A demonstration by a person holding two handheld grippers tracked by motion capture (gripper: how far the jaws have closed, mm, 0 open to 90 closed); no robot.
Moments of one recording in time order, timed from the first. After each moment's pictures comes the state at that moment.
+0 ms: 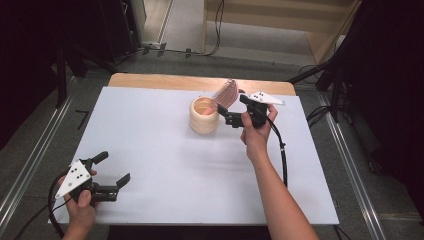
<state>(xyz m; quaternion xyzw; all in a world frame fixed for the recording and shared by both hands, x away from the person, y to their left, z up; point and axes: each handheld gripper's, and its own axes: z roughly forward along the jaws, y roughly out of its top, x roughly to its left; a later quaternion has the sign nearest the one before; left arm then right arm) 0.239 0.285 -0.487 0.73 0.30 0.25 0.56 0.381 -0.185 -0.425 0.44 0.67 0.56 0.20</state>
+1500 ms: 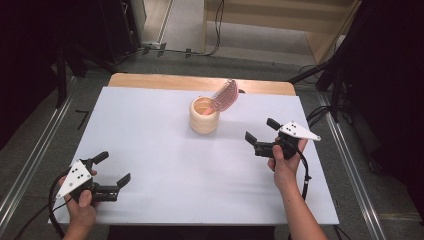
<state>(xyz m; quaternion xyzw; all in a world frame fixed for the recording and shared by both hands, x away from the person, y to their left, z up) 0.239 0.285 -0.487 0.73 0.30 0.26 0.55 0.298 -0.254 -0.450 0.43 0.66 0.56 0.24</state>
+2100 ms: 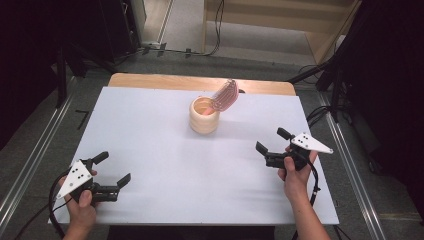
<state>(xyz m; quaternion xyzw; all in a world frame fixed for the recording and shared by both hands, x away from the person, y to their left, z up) 0.239 0.284 -0.487 0.73 0.30 0.26 0.55 0.272 -0.280 -0.464 0.43 0.66 0.56 0.25</state>
